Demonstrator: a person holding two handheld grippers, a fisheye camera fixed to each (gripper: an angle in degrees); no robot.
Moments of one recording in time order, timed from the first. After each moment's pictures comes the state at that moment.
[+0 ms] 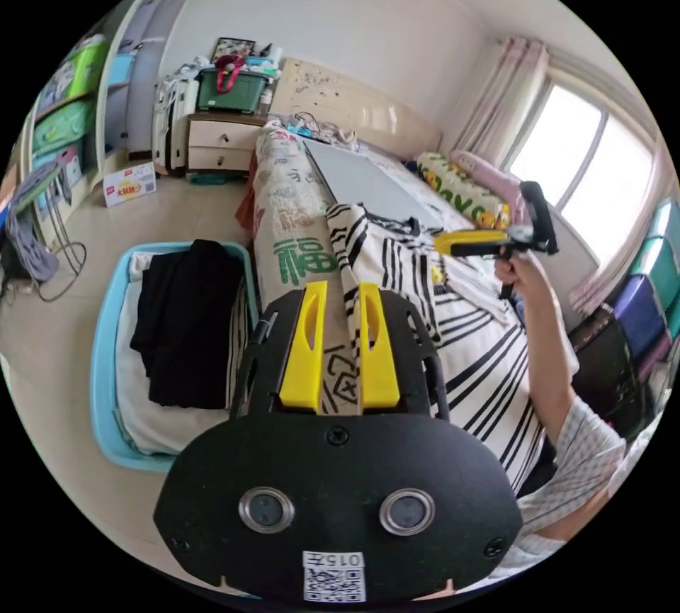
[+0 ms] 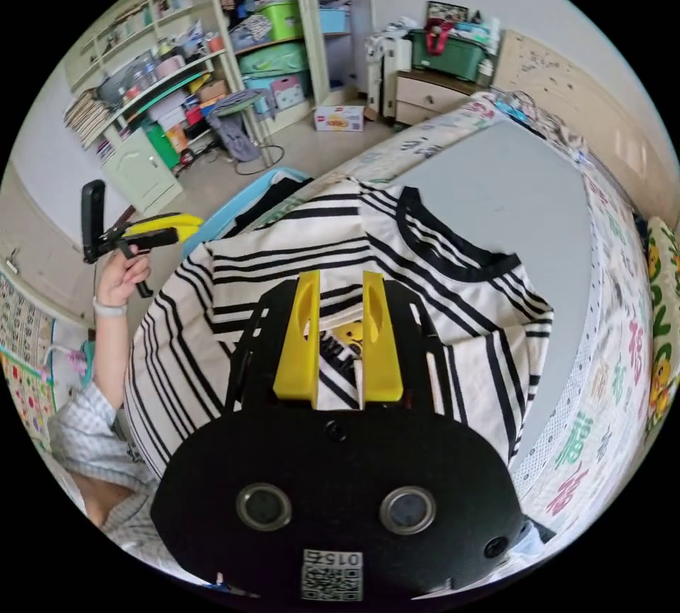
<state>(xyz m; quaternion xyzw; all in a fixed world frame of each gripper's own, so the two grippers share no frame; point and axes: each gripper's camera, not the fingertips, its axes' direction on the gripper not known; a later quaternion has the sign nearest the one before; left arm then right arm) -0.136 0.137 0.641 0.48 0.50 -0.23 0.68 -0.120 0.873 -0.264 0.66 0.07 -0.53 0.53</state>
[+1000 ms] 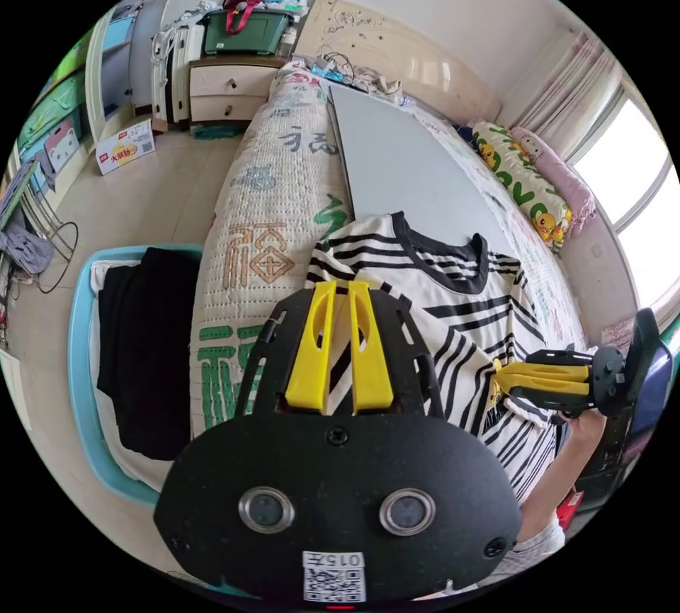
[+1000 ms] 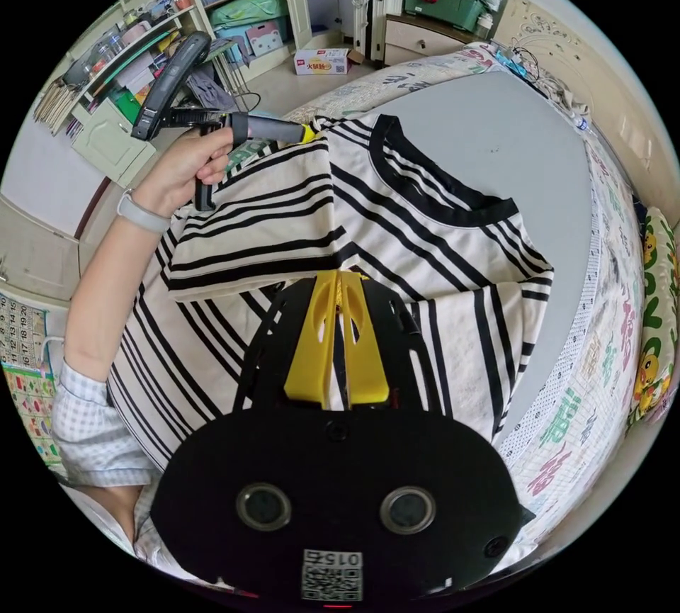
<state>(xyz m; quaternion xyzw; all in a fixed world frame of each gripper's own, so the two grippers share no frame) -0.065 -0.119 0.527 0.36 0.49 -0.22 0.76 -0.127 0.853 -0.248 0.61 0.14 -0.51 0.59</state>
